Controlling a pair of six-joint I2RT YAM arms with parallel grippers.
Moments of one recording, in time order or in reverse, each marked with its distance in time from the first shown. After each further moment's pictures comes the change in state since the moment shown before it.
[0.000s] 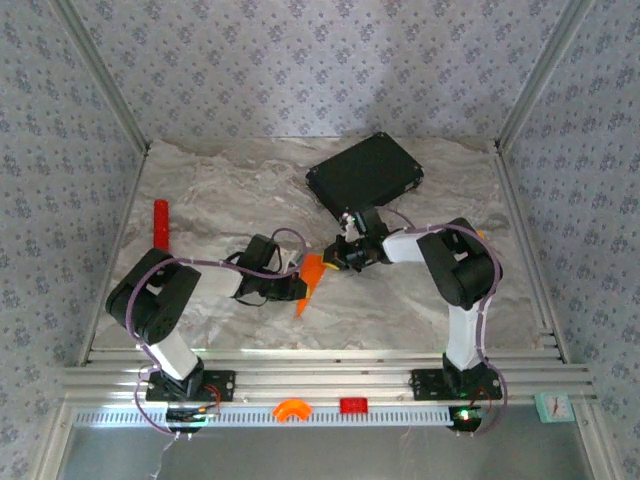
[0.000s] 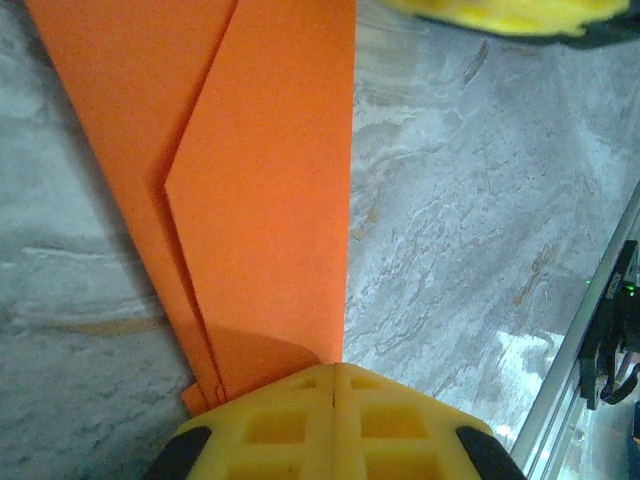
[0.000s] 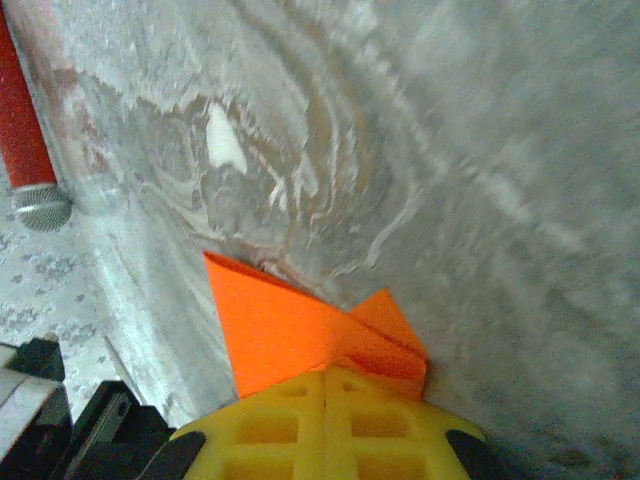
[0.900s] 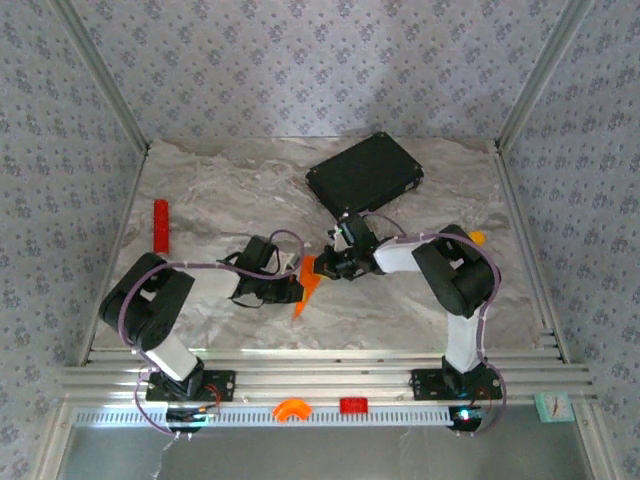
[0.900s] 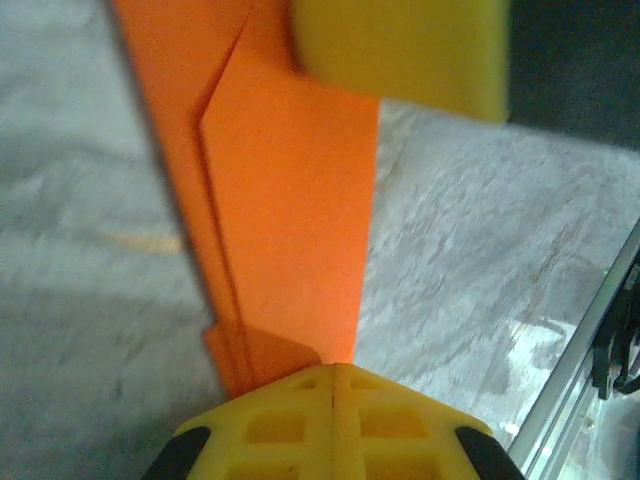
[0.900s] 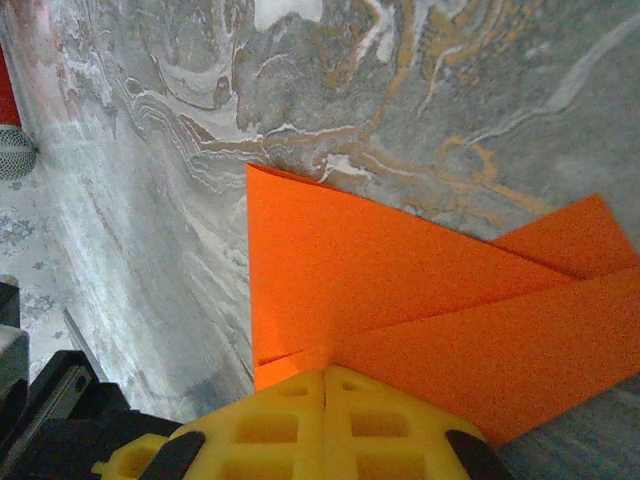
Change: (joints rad) left arm -0.001 -0.076 0.002 -0.124 -0.028 0.008; right arm 0.119 -0.035 -0.051 0.039 0.074 -0.005
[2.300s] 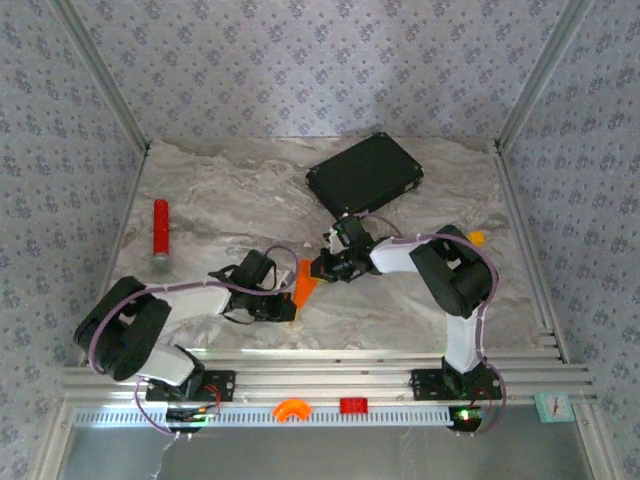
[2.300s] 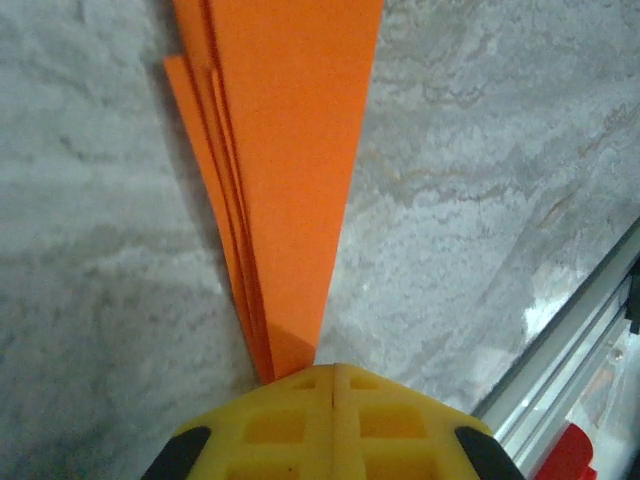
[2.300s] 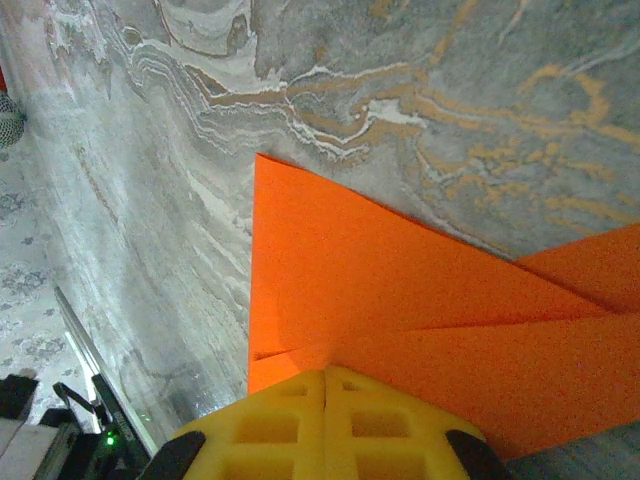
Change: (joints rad) left arm -0.074 -0.187 -0.087 -0.182 -0.059 -0.027; right arm 0.024 0.008 0.032 -0.056 -0.014 -0.024
